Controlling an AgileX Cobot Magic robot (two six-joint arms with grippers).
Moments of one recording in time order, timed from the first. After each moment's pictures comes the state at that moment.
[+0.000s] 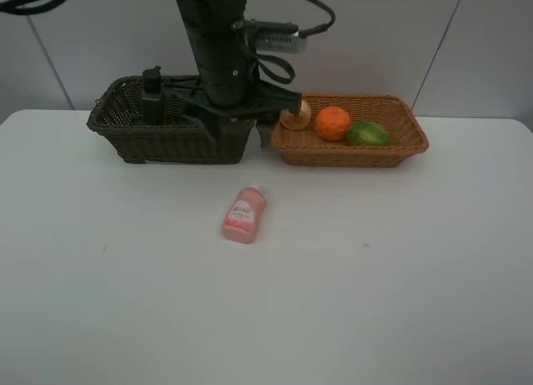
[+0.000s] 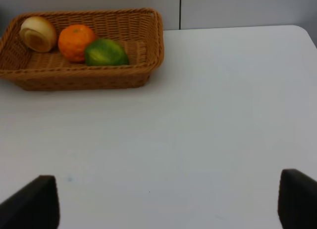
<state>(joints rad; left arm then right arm) -0.70 2.02 -1.66 0.15 0.97 -0.55 0.00 0.00 -0.52 -0.06 1.06 0.06</state>
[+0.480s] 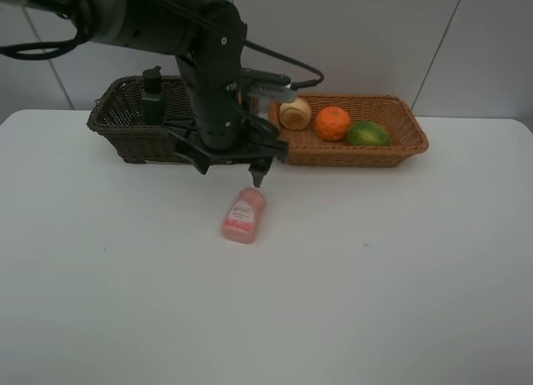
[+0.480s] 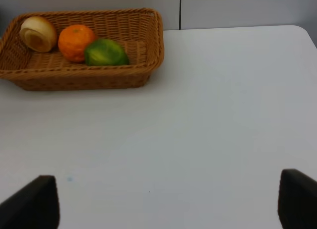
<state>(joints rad) -0.71 2.02 -1.44 0.18 0.79 -0.53 0.00 0.00 -0.52 -0.06 1.06 0.06</state>
